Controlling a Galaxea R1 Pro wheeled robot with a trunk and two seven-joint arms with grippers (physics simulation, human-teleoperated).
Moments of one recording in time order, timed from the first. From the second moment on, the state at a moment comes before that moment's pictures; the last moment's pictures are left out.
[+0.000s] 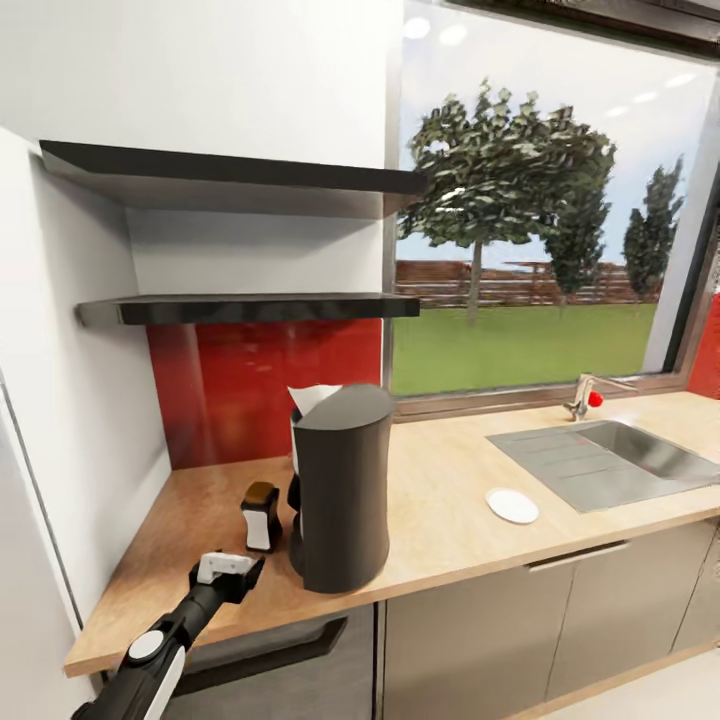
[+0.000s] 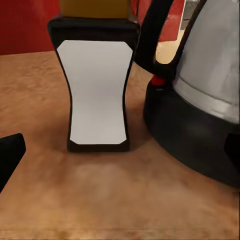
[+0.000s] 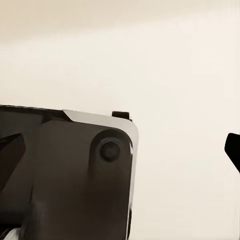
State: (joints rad) left arm -0.32 0.06 0.10 -0.84 0.00 -0.13 -0.30; right arm -0.01 -0.06 0.00 -0.14 0.06 -0.12 0.09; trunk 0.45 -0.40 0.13
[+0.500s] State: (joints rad) left arm -0.16 0.04 0.10 -0.83 -0.01 -0.36 -0.33; right arm -0.02 -0.06 0.00 -0.14 0.06 -0.12 0.09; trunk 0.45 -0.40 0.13
